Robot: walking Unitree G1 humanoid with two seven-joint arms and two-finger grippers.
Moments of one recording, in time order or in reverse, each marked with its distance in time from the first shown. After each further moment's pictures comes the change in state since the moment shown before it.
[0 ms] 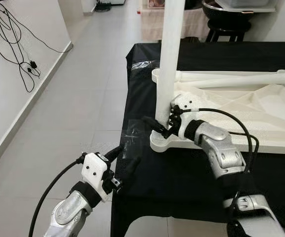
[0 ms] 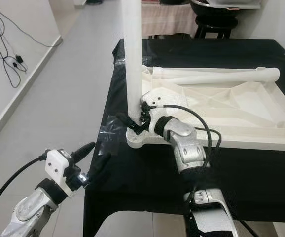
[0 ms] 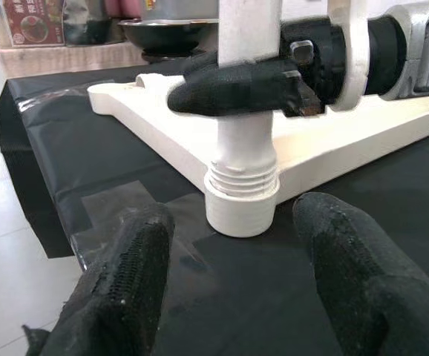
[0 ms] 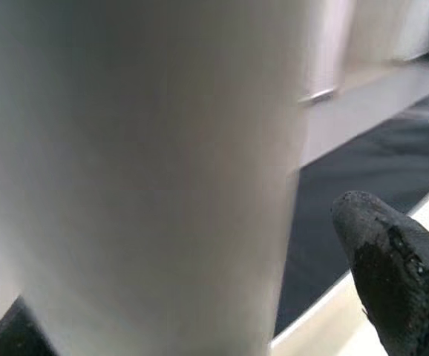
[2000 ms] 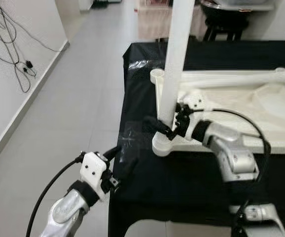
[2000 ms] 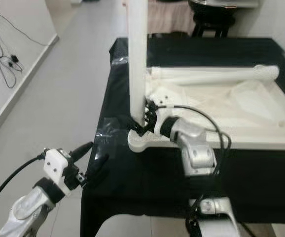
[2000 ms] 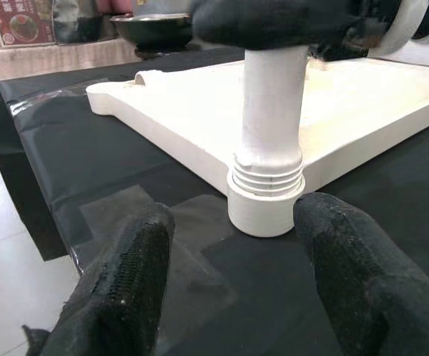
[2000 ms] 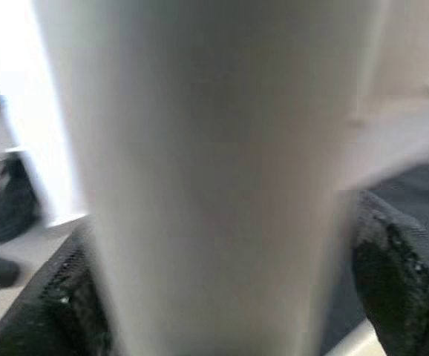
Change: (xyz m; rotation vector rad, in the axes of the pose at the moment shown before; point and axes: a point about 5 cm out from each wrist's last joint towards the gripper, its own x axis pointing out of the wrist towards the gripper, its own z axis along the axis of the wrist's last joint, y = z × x) left arm 0.001 0.003 0.001 0.029 0.009 0.003; right arm -0.017 0.007 0.032 -0.035 -0.074 0.167
